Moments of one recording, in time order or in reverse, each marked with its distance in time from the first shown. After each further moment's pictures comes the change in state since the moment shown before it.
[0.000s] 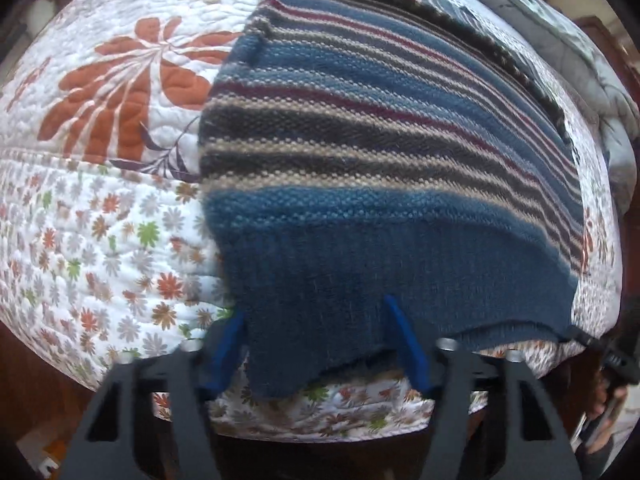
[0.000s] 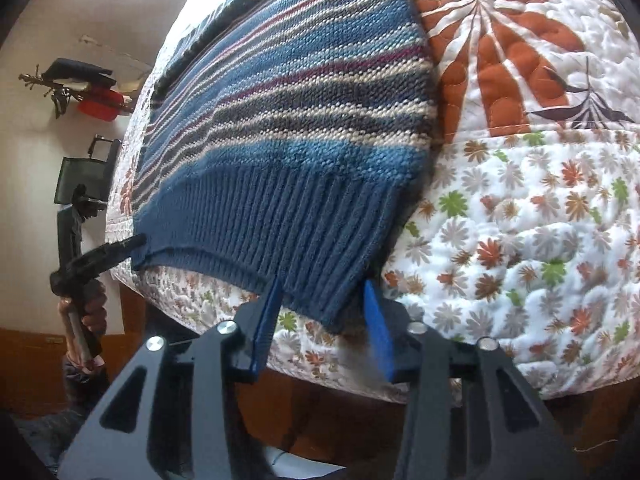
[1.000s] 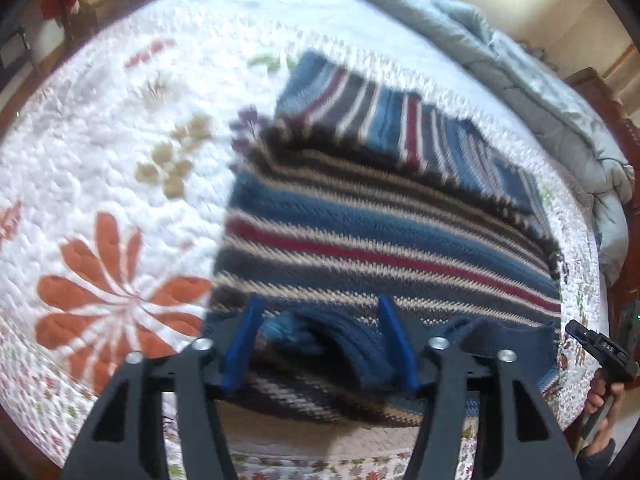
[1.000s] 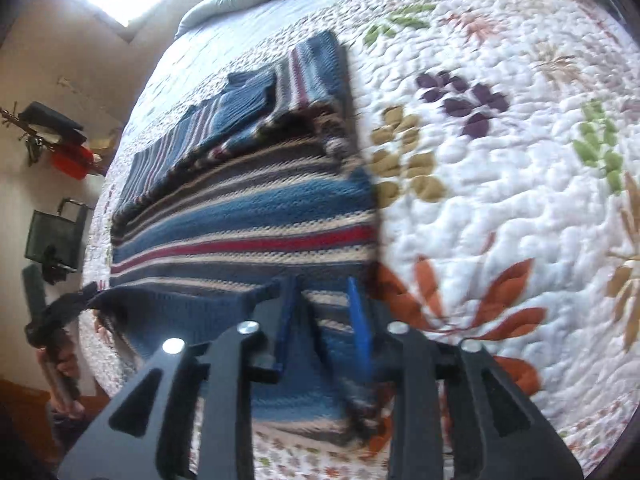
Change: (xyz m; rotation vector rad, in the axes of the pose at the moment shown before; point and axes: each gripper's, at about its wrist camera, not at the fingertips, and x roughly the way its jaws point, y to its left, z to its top) left arm -0.044 0.003 0.152 -0.005 -0.257 -0.036; right arm -0.037 -0.027 0.185 0.015 -0.236 -0.138
